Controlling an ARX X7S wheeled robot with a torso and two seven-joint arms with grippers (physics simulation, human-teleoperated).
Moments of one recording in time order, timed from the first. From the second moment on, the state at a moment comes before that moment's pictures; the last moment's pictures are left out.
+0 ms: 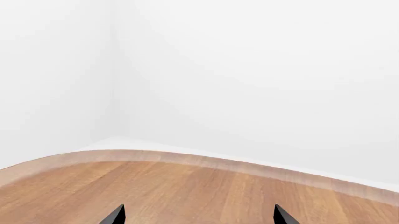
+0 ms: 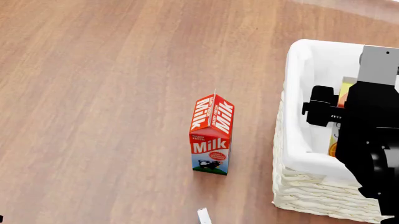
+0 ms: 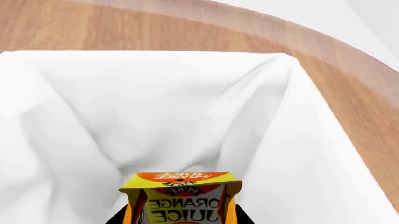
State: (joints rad) left arm 0.06 -0.81 0.21 0.85 -0.60 -0.06 -0.82; right arm 1.18 0.46 -0.43 0.64 0.74 0.82 0.49
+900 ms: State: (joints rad) left arm 0.06 -0.81 0.21 0.85 -0.60 -0.05 -0.82; right arm 1.18 0.49 -0.40 0.52 0.75 0.87 0.51
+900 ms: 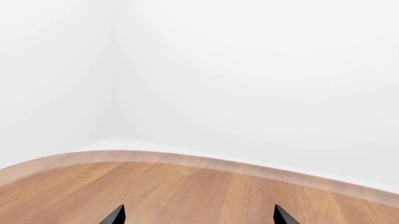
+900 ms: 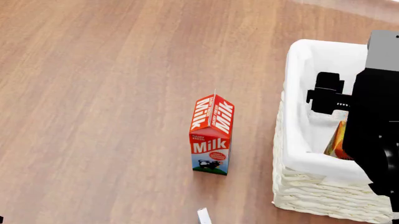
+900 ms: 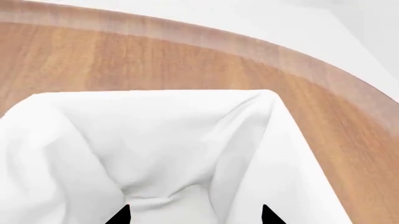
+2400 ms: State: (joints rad) left arm 0.06 -0.85 0.19 0.94 -0.63 -0.06 -0.86; right arm 0.44 0.67 -0.40 -0.64 0.52 0.58 0.94
